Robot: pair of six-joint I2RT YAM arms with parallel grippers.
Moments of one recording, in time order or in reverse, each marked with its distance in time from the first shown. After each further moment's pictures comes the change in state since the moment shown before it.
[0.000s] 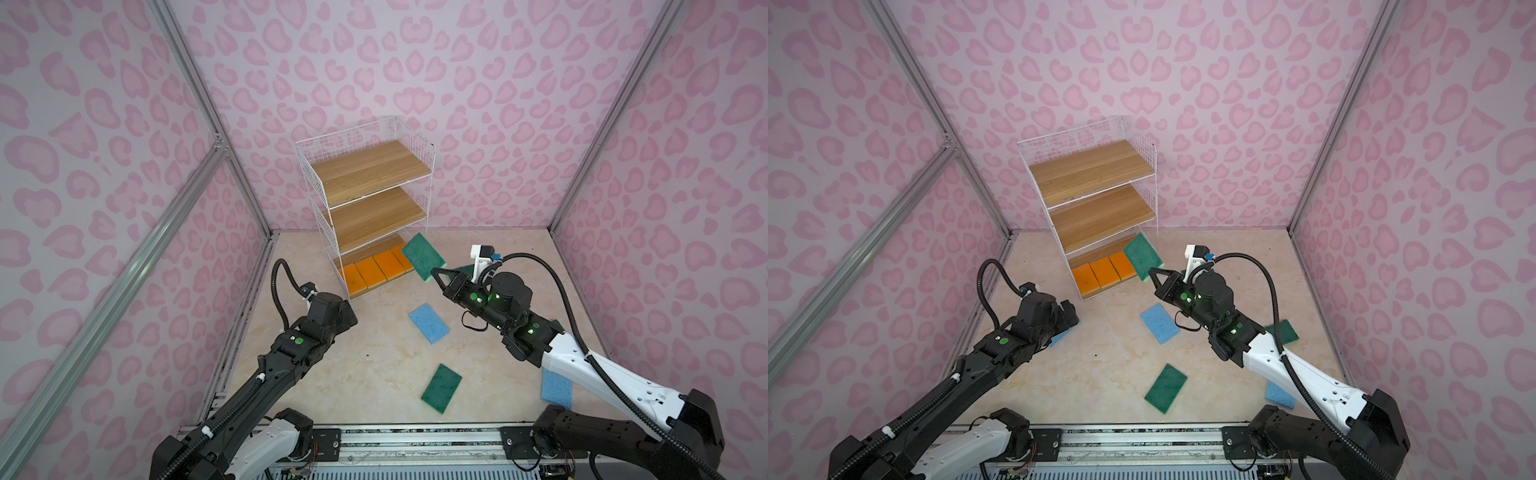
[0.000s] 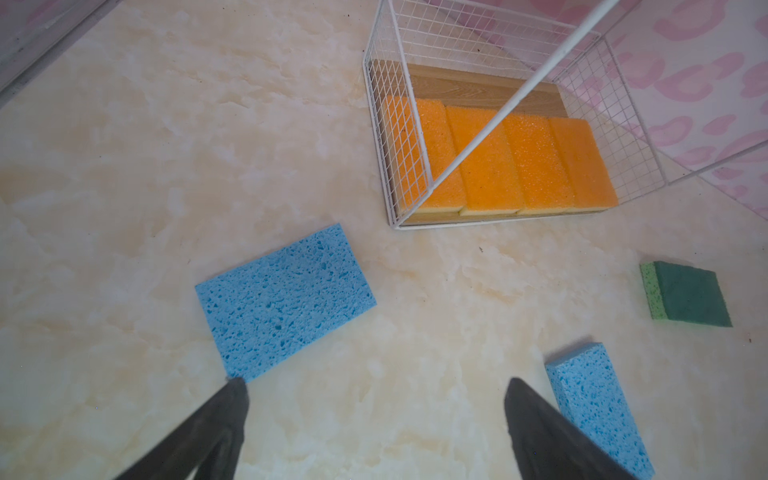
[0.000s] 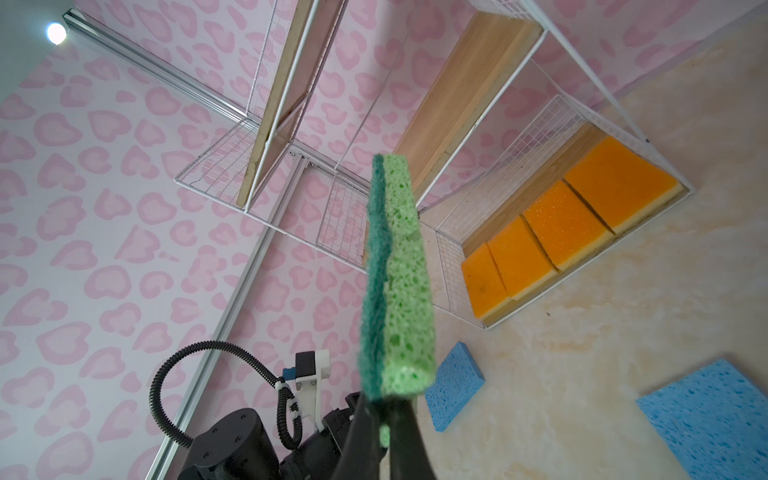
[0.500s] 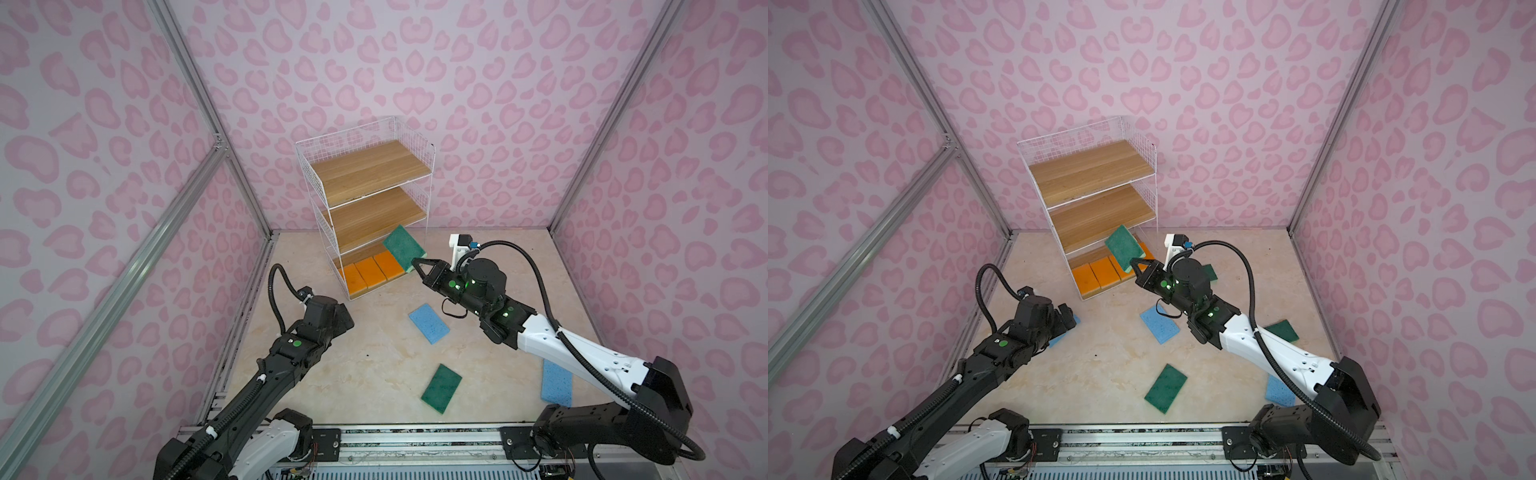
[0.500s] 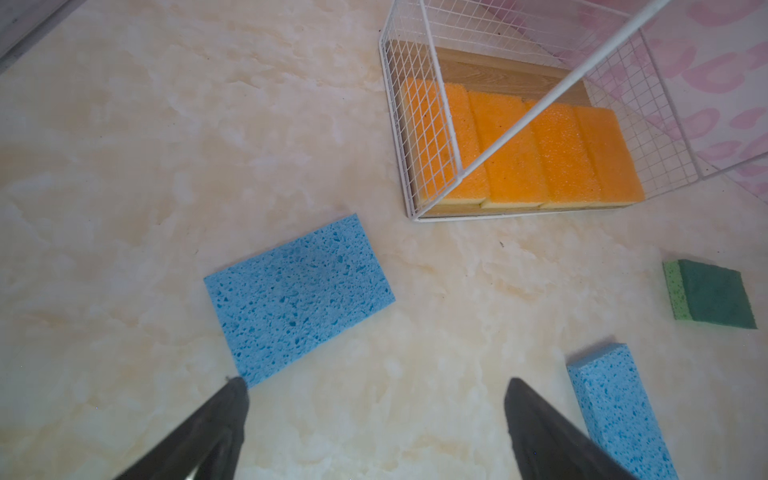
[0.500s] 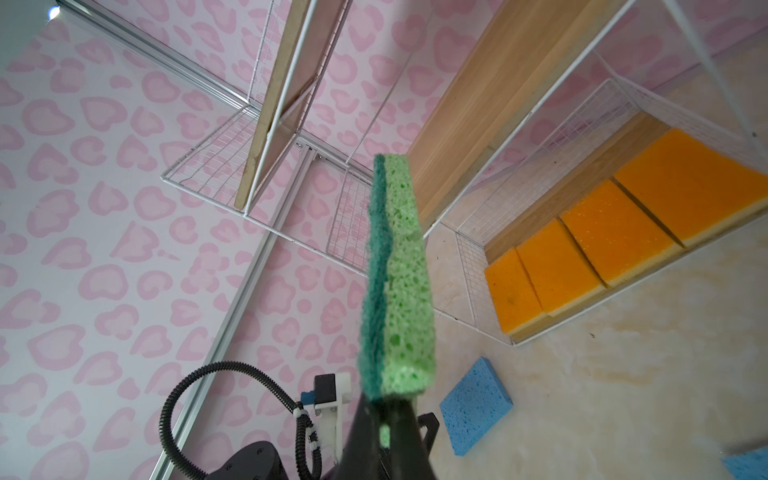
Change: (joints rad) left arm 0.072 -0.015 -0.071 0.047 0.068 0.019; right arm 0.035 0.223 0.164 0.071 -0.002 0.005
